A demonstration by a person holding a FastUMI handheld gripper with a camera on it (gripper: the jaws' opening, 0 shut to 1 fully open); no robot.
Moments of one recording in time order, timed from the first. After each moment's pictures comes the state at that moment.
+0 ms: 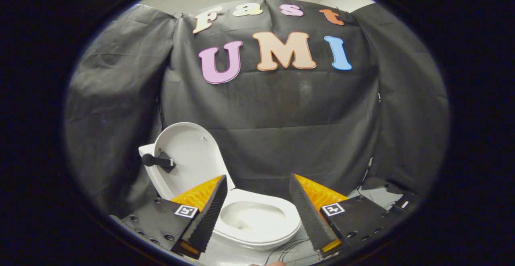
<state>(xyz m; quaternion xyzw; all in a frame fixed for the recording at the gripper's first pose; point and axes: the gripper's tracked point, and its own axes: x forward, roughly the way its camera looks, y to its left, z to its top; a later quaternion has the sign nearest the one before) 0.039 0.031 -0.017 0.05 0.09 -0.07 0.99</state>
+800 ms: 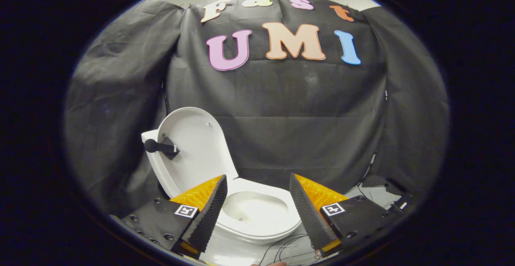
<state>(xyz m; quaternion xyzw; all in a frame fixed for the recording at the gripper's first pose) 0.037 0.042 -0.041 0.03 0.13 -0.05 0.99</state>
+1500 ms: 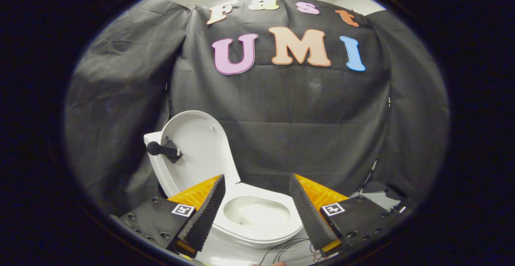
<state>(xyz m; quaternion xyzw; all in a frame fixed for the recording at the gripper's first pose) 0.045 0.053 -0.030 0.02 0.11 -0.05 0.99</state>
